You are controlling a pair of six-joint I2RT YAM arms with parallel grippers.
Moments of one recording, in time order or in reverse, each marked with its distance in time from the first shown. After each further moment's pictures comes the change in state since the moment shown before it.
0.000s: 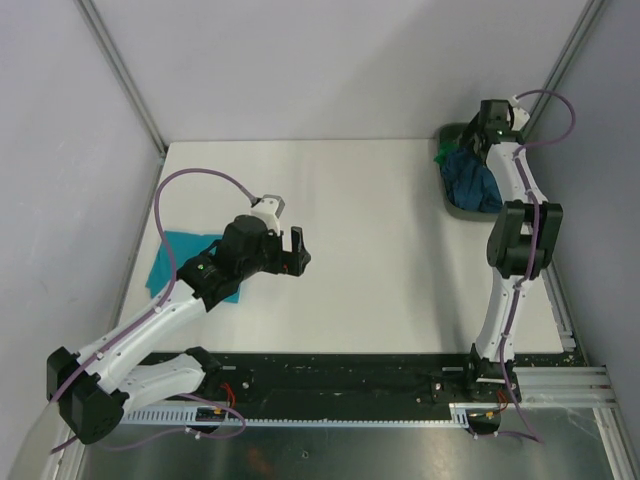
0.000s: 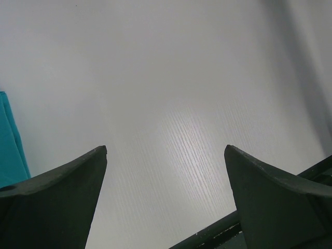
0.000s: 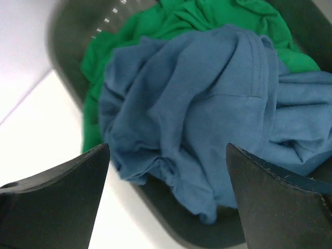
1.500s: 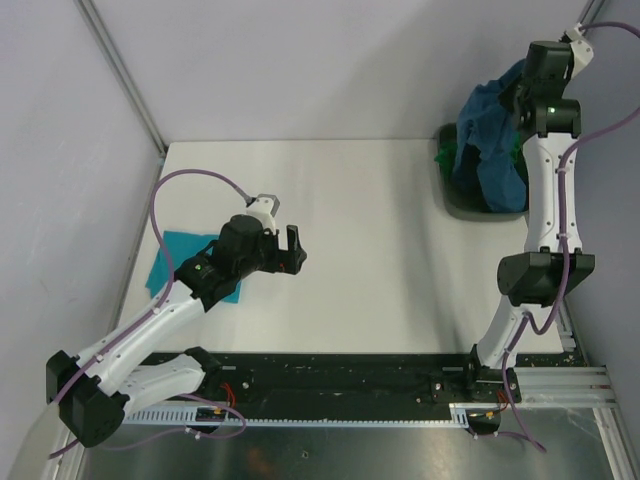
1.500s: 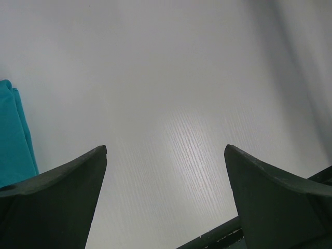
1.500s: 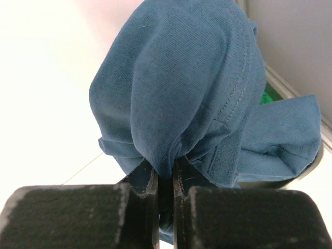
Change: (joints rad) left arm 0.030 -0.011 -0.012 0.002 -0.006 0.000; right arm -0.005 -0.255 0.323 -0.240 0.013 -0.026
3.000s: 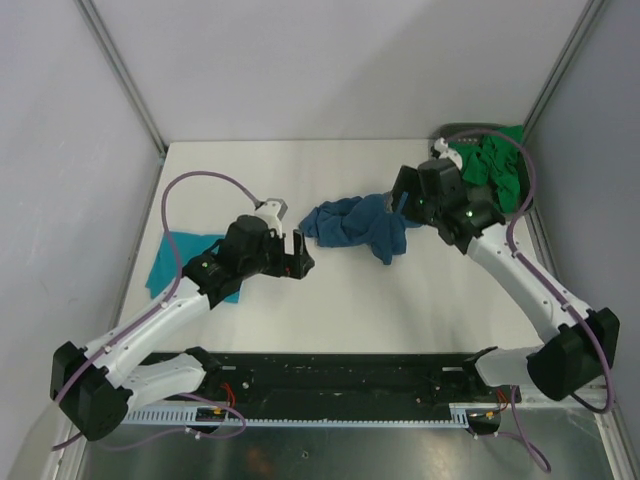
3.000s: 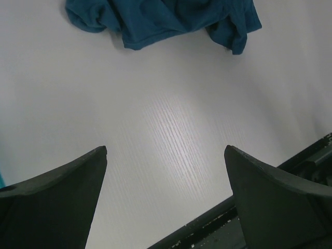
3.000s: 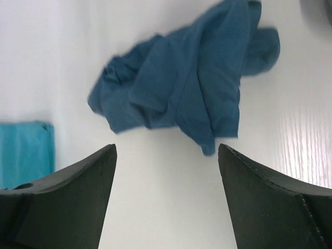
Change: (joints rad) left arm 0.001 0.039 -0.009 0.011 0.100 -0.029; right arm 0.536 -0.537 -1.027 0.246 -0.110 0.085
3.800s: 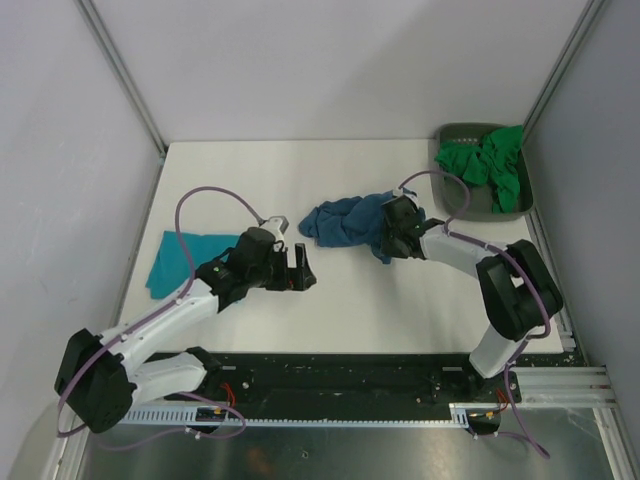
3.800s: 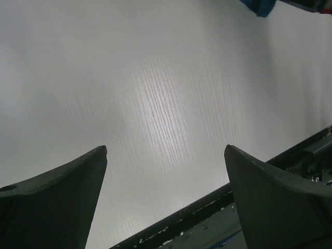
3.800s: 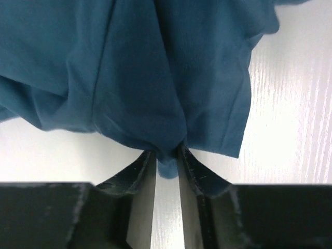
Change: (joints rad) left arm 0.000 0.042 -0.125 0.034 0.072 -0.141; right arm 0.046 0.338 -0.288 0.277 -0.038 -0.075
